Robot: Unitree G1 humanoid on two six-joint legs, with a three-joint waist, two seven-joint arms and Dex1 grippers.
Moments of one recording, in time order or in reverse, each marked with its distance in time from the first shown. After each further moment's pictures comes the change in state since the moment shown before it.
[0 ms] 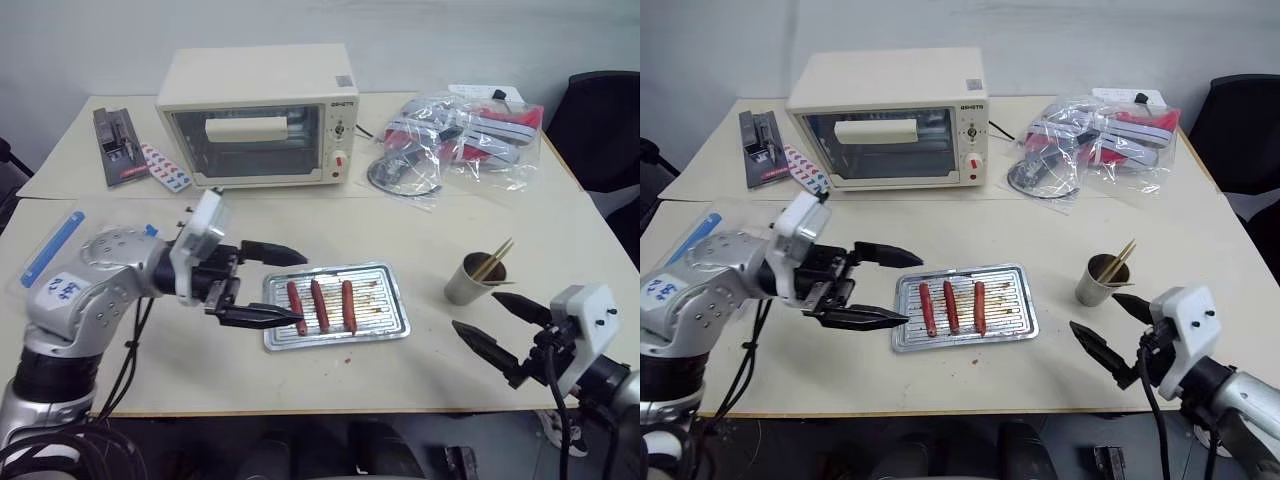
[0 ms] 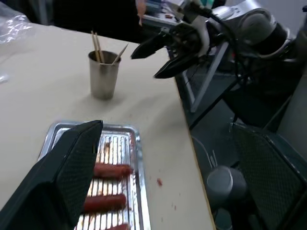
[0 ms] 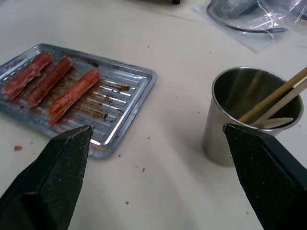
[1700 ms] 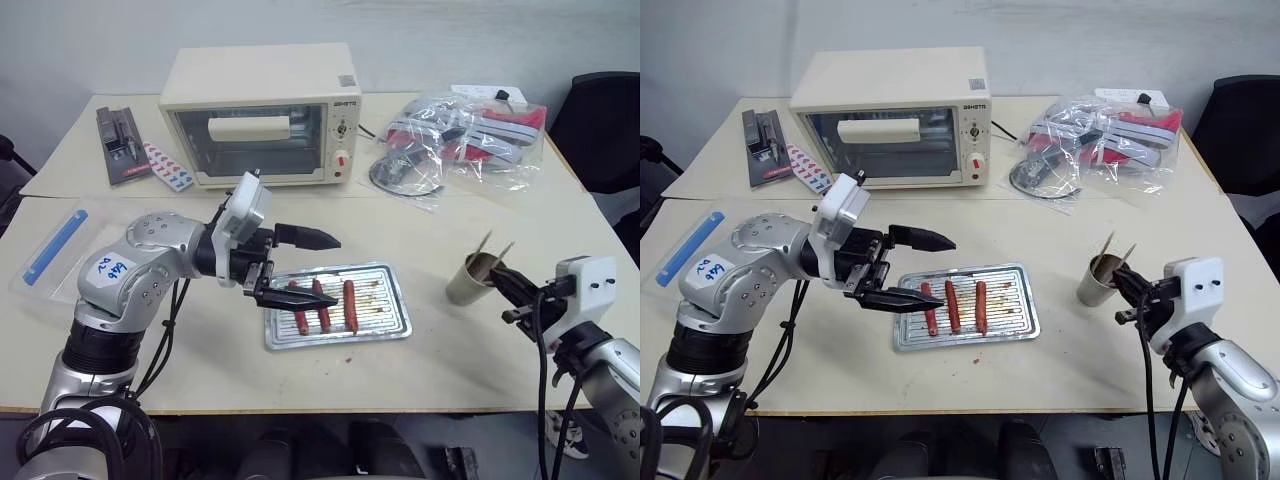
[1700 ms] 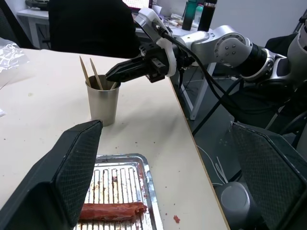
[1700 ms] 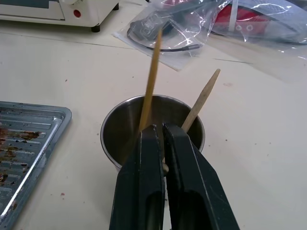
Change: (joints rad) left arm -0.097 -0.094 -0.043 0.077 0.079 -0.040 0.018; right arm -0.181 0.056 0.078 0.202 -0.094 -0.106 -0.182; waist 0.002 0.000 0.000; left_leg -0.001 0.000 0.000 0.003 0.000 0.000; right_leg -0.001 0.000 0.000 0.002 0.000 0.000
